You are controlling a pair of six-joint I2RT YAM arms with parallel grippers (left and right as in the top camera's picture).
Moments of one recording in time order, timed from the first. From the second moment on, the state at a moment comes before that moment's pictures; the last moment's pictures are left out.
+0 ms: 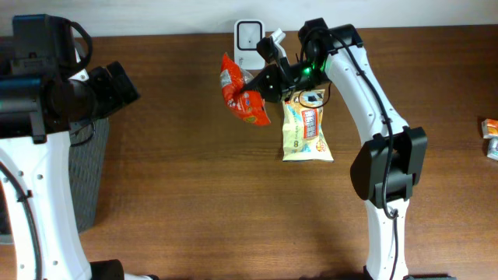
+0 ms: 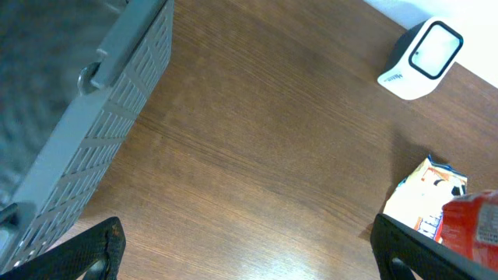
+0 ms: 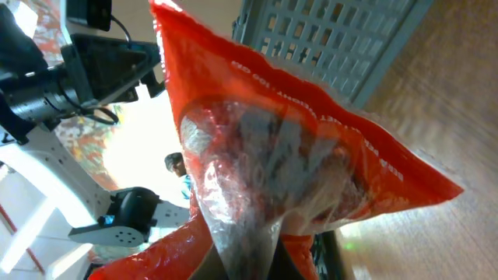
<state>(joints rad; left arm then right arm) 0.05 1.61 2.14 -1.56 -0.01 -0.45 0.25 2.30 2.23 -1.53 -1.50 -0.30</state>
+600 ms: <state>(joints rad) 0.05 1.61 2.14 -1.56 -0.01 -0.45 0.36 2.30 2.23 -1.69 -1.08 -0.69</state>
